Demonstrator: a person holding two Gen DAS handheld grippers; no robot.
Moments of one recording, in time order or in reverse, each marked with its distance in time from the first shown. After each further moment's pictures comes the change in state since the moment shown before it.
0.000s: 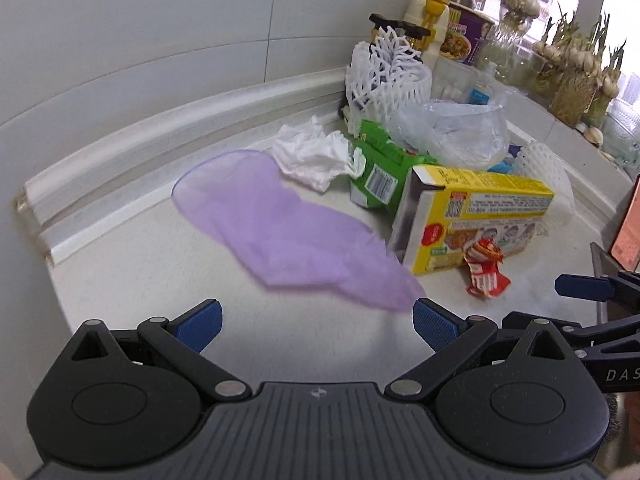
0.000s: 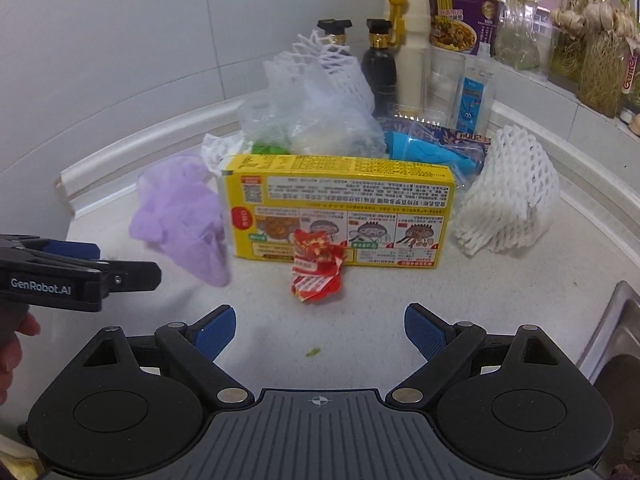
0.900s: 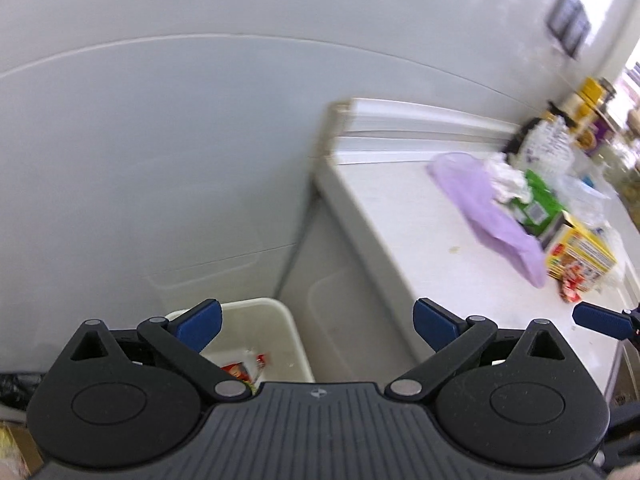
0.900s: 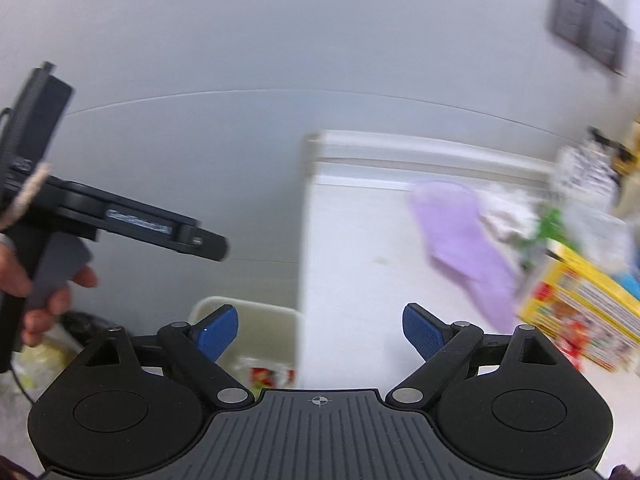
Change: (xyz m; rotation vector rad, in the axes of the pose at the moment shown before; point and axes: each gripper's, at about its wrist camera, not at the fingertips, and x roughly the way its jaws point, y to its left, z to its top) left arm -0.103 0.121 -0.068 -0.396 0.024 0.156; right arm -0.046 0.179 -0.019 -0.420 -0.006 0.239
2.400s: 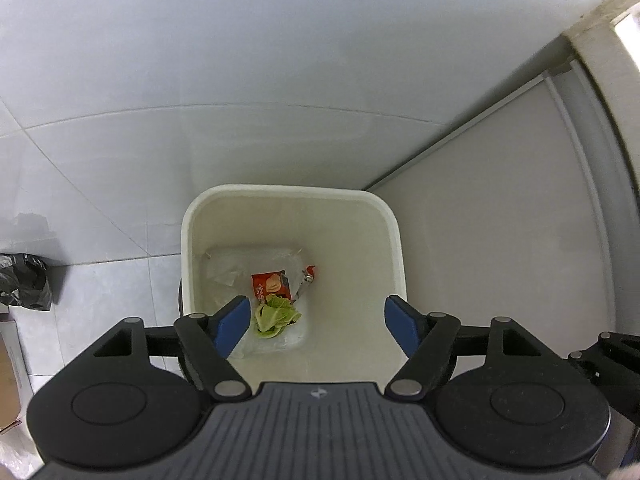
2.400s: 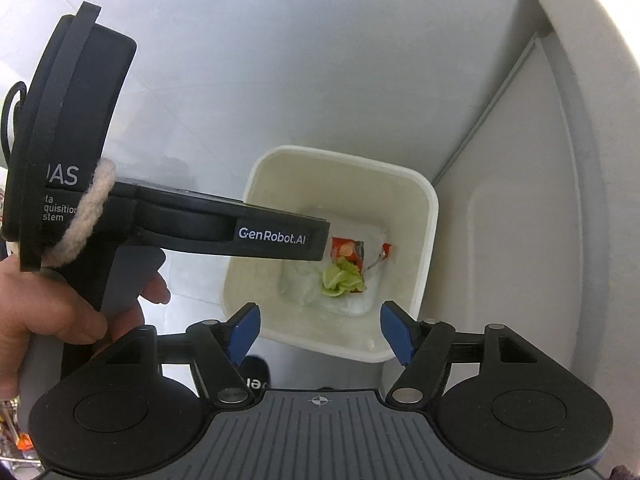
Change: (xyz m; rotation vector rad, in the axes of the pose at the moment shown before) left arm 0.139 0.124 -0.057 -0.278 0.326 0.039; right arm 0.226 0.143 -0.006 -0.108 0.608 0.218
